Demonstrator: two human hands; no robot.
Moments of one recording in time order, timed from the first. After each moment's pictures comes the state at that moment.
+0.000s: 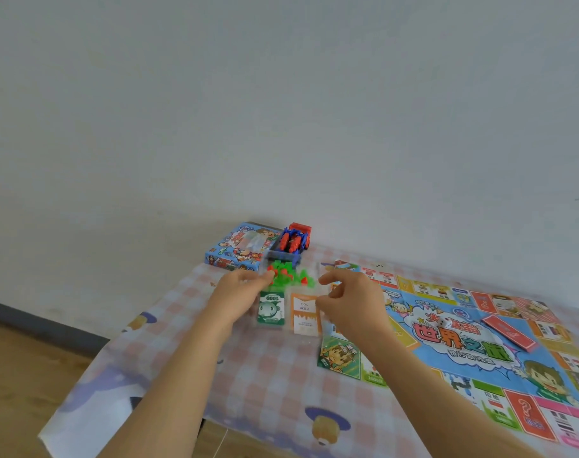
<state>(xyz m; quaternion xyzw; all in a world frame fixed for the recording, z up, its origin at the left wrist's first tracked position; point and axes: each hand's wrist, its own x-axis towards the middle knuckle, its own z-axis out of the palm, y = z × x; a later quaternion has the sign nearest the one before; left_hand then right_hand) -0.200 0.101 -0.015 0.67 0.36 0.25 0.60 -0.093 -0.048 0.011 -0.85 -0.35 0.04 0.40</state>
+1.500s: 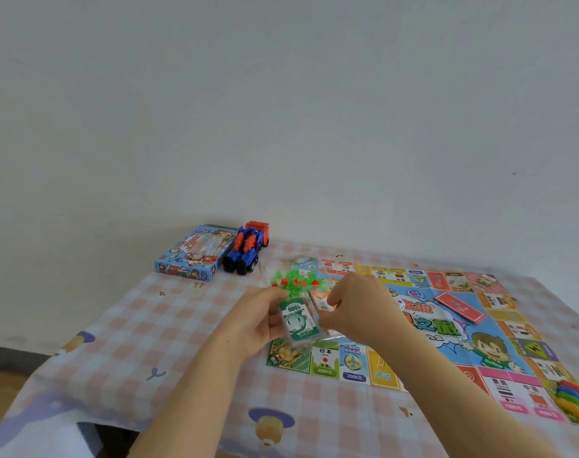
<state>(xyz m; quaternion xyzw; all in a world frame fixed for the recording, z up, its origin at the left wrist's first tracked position) -0.143 0.018 -0.007 0.51 0.27 0.11 0.81 -0.060 -0.115 0.034 -0.92 -0.37 0.01 0.14</state>
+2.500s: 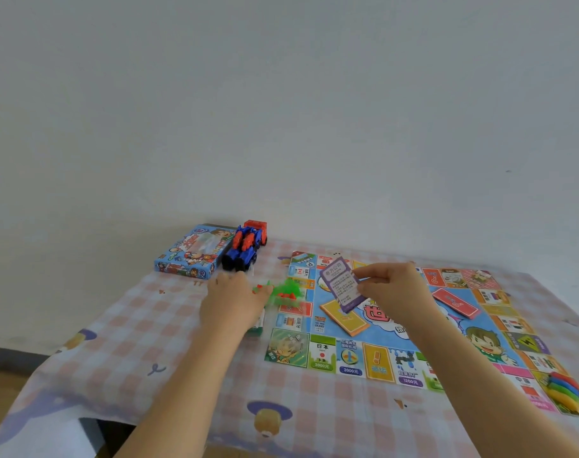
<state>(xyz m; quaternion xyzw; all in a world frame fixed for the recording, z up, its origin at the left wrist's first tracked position) -0.146 0.044 -0.012 0.89 0.42 0.14 0.15 -0.029 -0.151 0.036 -0.85 -0.26 0.06 0.45</state>
